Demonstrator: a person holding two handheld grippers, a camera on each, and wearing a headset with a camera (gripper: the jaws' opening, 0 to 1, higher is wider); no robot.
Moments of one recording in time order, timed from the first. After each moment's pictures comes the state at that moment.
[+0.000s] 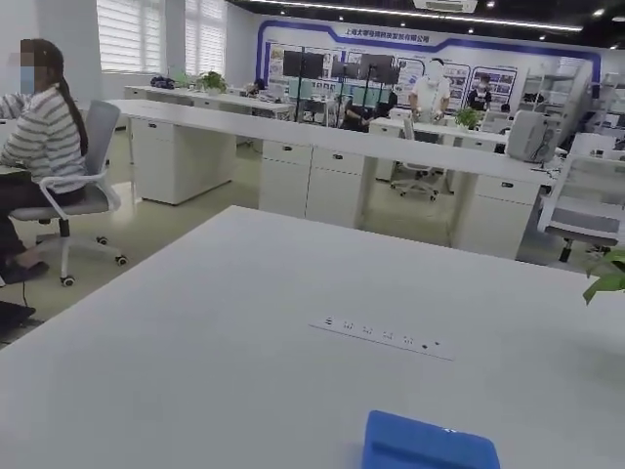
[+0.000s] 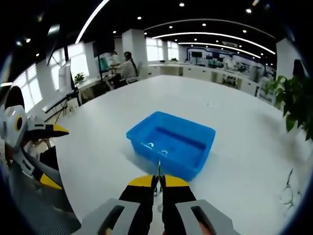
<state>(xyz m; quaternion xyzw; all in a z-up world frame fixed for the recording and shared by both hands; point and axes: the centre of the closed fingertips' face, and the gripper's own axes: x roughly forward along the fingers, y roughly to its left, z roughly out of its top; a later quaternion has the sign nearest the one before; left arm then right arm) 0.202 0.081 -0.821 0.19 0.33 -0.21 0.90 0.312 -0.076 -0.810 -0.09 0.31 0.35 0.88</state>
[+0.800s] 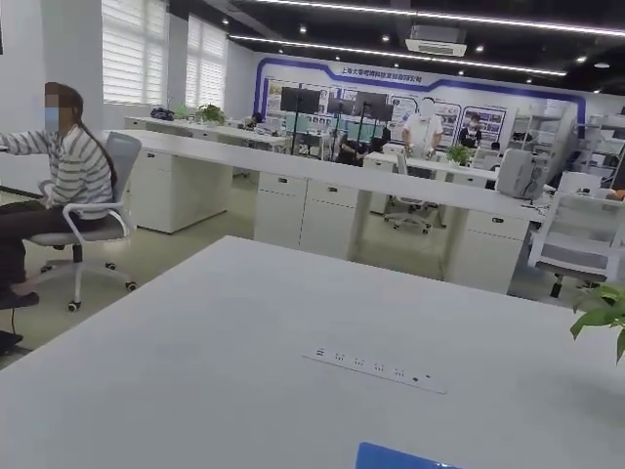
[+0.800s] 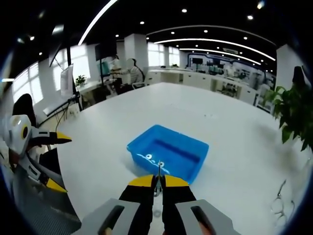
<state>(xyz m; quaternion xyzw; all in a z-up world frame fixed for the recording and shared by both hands) 0.204 0.085 -0.818 0.19 0.32 -0.19 0.91 0.318 -0.077 -0.778 -0.10 0.28 0.36 0.88</state>
